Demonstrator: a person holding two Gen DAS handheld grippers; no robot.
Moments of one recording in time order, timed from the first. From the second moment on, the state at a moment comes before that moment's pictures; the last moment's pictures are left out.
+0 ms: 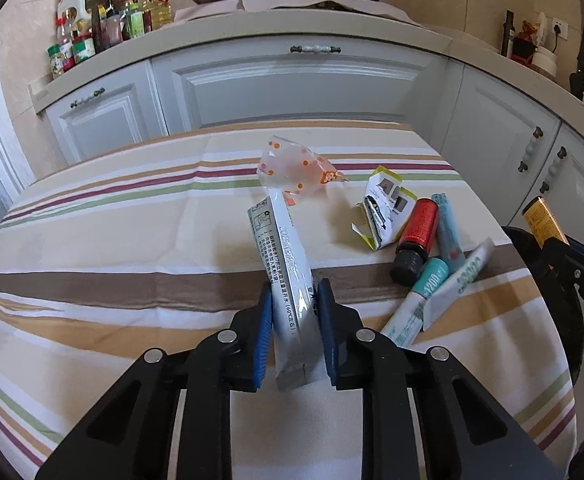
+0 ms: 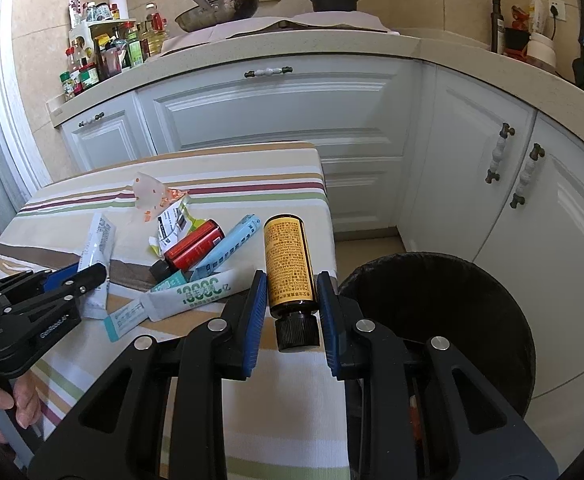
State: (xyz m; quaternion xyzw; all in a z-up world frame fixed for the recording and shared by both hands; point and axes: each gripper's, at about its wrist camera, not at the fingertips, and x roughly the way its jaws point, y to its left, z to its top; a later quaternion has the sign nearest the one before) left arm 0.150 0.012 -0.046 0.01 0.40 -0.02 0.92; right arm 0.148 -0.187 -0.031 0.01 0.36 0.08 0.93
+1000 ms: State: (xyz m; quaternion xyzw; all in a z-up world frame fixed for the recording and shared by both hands) left arm 0.105 -0.144 -0.013 0.10 0.34 -0.19 0.92; right arm 0.091 -0.307 -0.024 0.06 0.33 -0.04 0.94
